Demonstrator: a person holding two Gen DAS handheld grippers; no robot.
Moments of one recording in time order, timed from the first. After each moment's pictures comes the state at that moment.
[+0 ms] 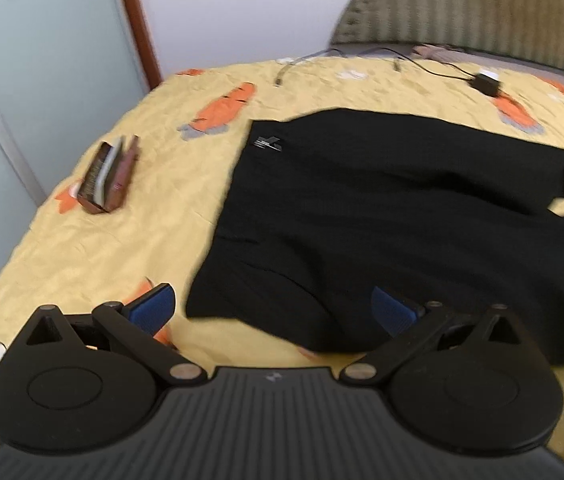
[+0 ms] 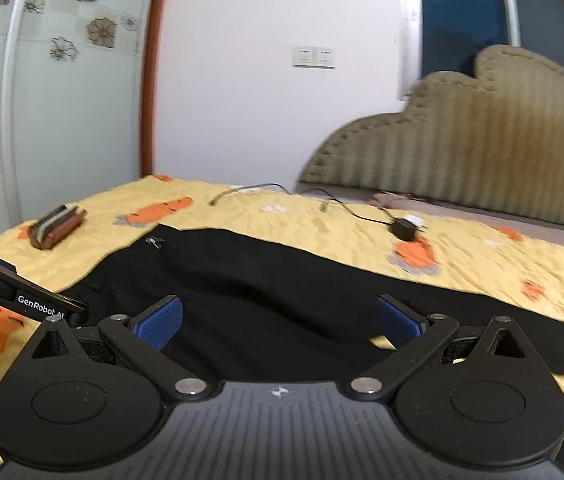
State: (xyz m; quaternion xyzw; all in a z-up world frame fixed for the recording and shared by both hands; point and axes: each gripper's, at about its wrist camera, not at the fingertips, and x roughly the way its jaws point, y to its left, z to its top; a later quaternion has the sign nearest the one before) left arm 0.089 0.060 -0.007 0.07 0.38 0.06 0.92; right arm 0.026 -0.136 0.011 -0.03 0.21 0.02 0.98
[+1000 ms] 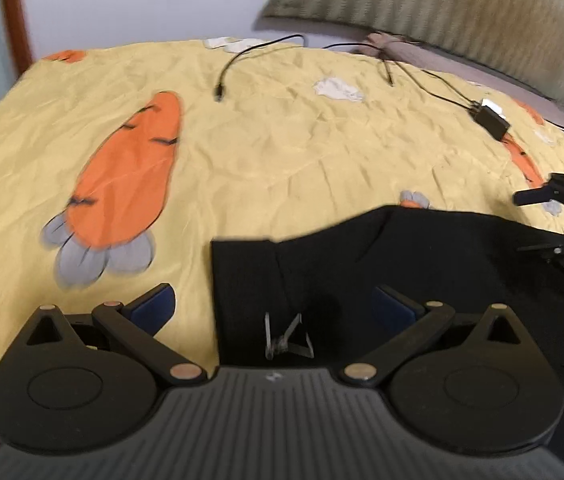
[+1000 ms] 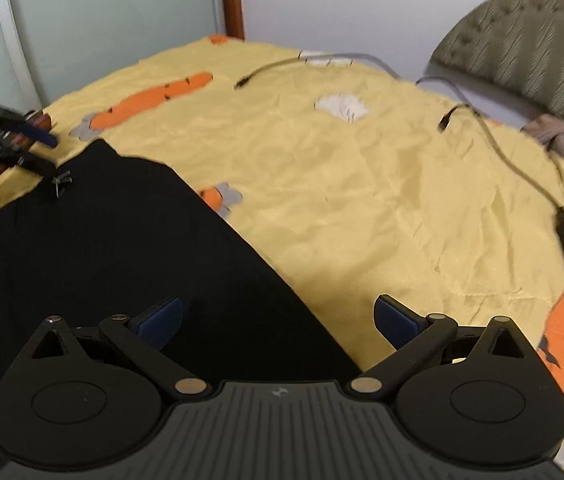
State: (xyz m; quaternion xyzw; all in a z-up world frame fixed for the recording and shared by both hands) left arm 0.406 0.150 -0.042 0.01 0.44 -0.15 0.88; right arm 0.410 -0.218 -0.080 -0.08 0.43 0.25 0.86
